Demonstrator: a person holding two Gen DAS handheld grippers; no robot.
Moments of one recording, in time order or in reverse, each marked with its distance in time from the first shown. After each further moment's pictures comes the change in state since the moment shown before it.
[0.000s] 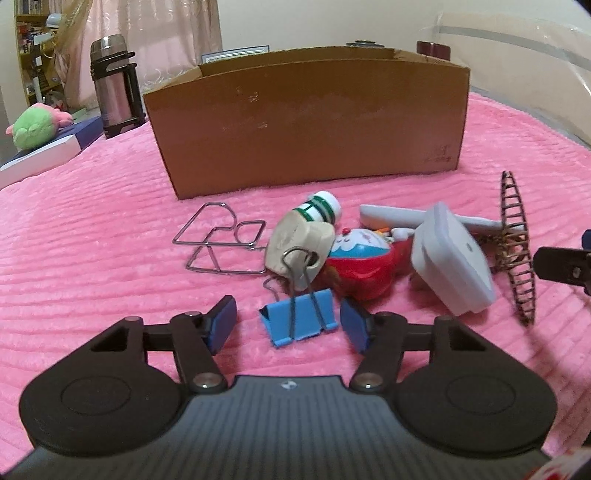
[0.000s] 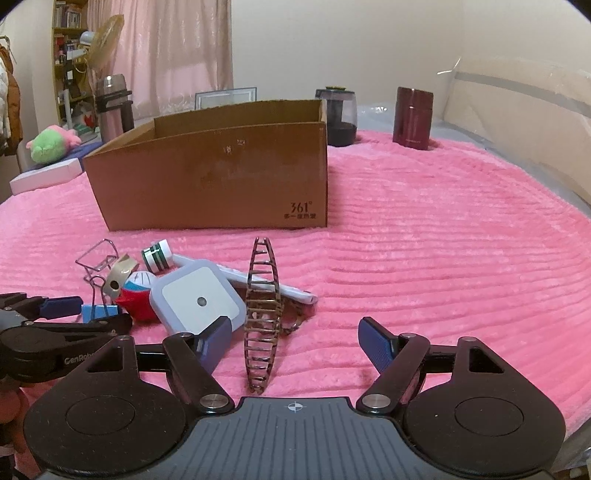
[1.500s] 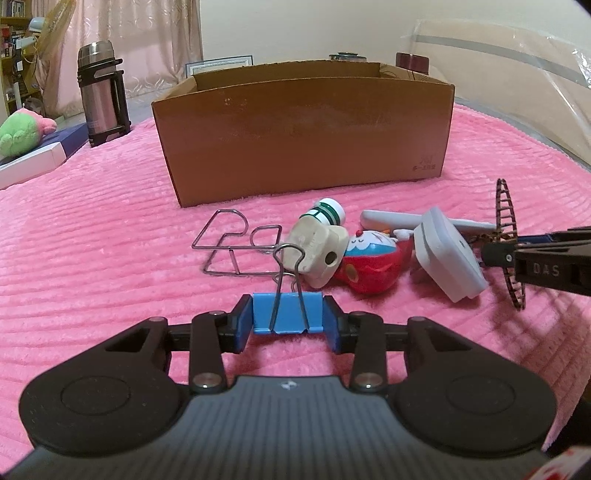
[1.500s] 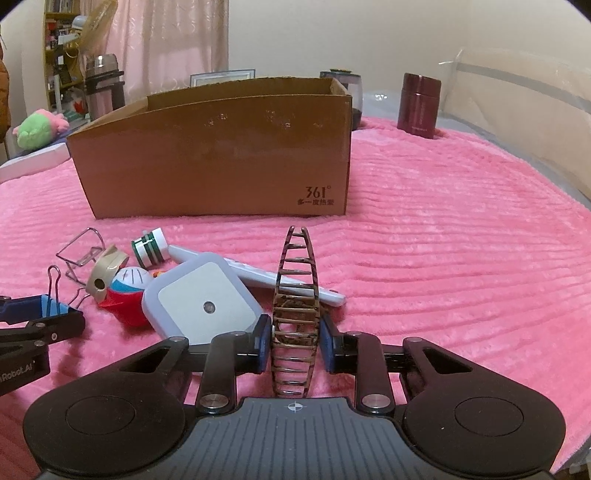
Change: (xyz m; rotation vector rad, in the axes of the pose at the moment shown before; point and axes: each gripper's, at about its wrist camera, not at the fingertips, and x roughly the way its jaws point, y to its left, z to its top) left arm -0.017 0.032 0.000 0.027 -0.029 -0.100; right arm 0.035 0.020 0.001 0.005 0.040 -0.032
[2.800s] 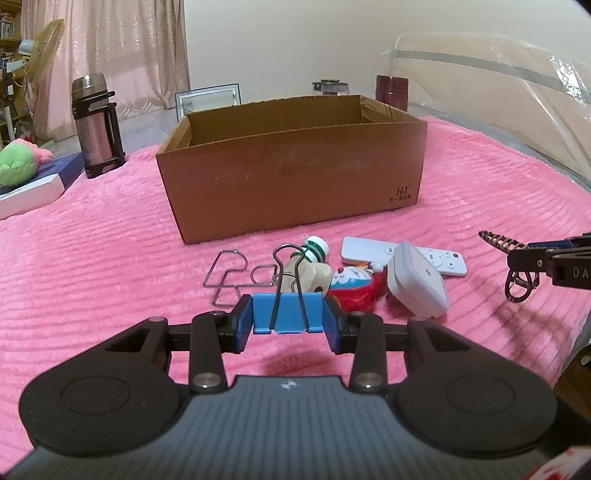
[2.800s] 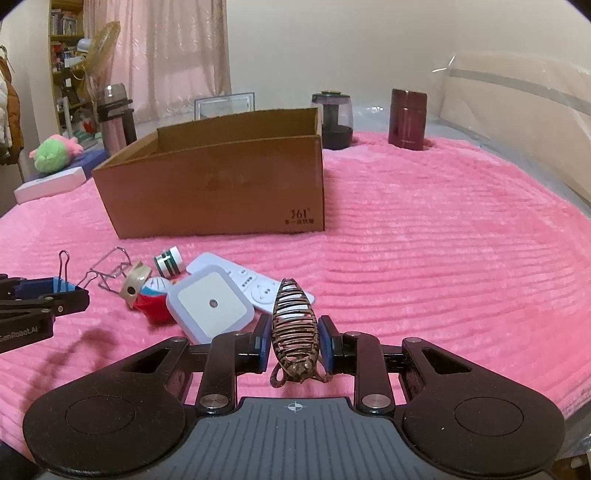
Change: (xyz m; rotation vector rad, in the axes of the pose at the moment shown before) left arm -0.043 0.003 0.022 0.047 -0.054 -0.039; right arm -0.067 -0.023 0.006 0.024 -0.040 0.045
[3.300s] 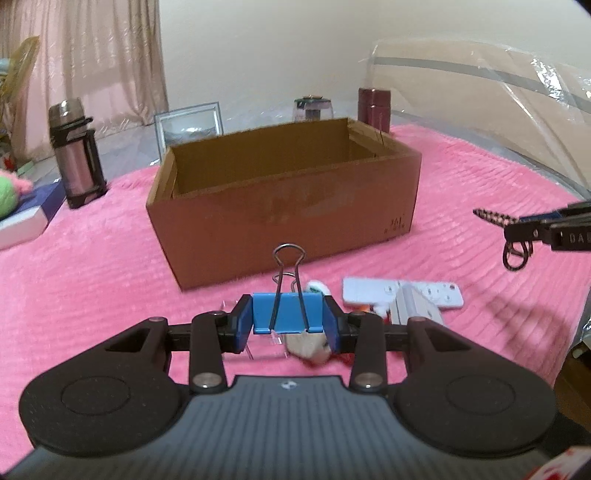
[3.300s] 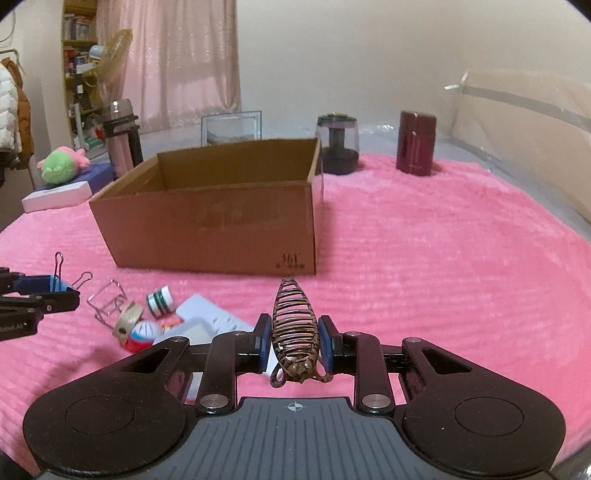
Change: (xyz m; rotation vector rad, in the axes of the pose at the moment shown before) left arm 0.005 0.022 0.047 0.062 -0.028 -0.073; right arm 0.002 -0.027 0.054 -0.066 -0.043 0.042
